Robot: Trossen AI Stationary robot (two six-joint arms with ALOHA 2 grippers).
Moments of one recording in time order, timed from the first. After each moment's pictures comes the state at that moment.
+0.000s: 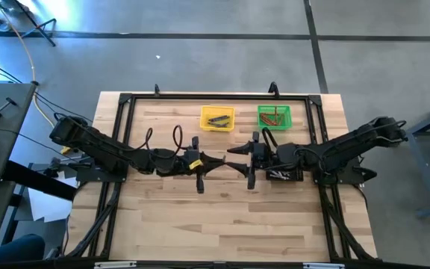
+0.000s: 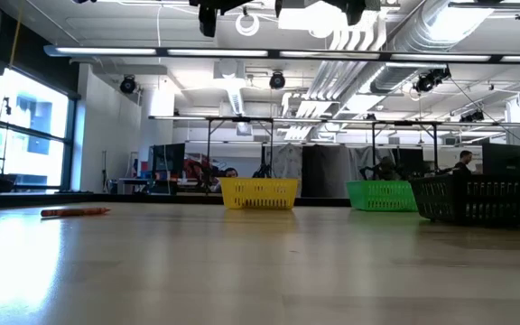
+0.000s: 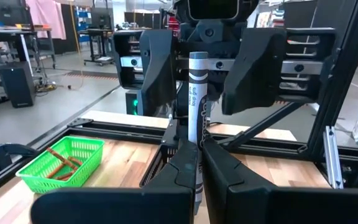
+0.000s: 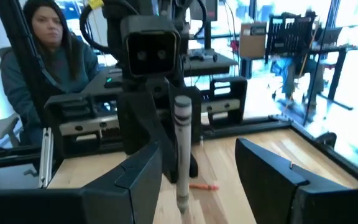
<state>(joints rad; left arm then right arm) -0.26 1.48 0.82 0.65 -0.41 -0.04 0.26 1.31 0.82 0.47 0.37 0.07</state>
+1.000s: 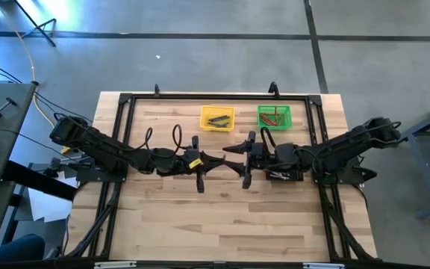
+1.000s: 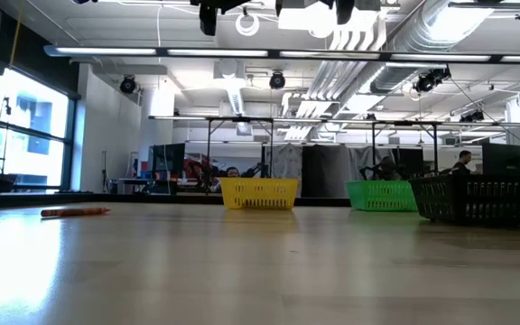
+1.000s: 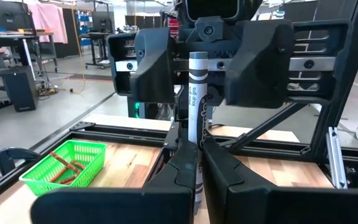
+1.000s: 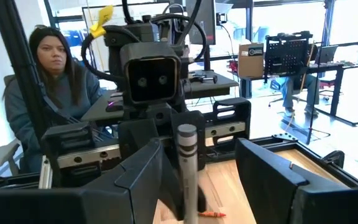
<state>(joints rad) -0.25 1.48 0.82 0.66 -0.41 -0.02 0.24 1.38 0.82 0.62 0.37 0.07</state>
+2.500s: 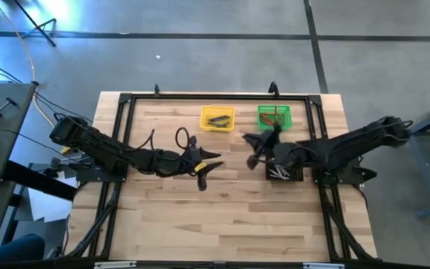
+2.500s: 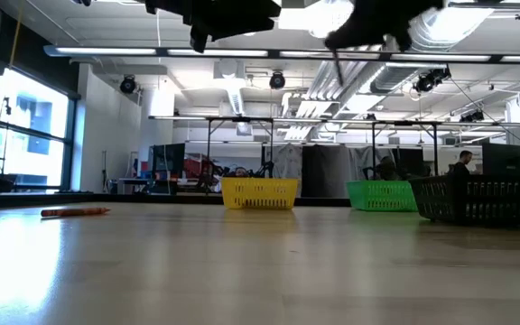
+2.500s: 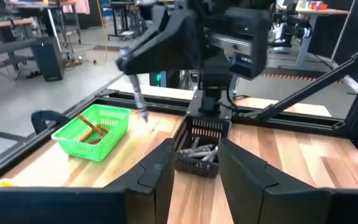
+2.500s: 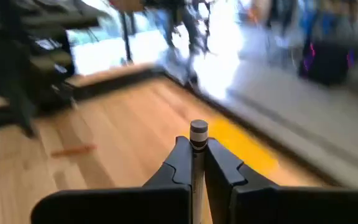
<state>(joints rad) -0.26 1.48 0.82 0.51 -0.50 -0.09 0.23 1.18 0.82 -0.07 0.83 0.35</state>
